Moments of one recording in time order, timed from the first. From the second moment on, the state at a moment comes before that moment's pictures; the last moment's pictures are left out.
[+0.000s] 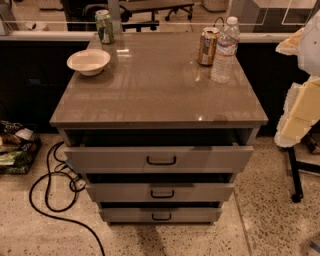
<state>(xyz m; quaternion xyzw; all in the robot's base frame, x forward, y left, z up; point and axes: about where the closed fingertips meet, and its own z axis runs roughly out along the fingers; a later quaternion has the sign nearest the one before) 0.438 -0.212 0.992 -0.60 0.78 -0.05 0.18</state>
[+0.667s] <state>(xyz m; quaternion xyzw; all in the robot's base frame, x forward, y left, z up) 0.455 -0.220 0.997 -0.59 0.78 -0.05 0.22</state>
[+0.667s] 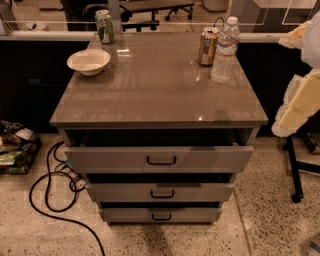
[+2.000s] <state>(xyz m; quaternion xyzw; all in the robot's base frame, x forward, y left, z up) 0.526 -0.256 1.005 -0.45 0.76 0.08 0.46</state>
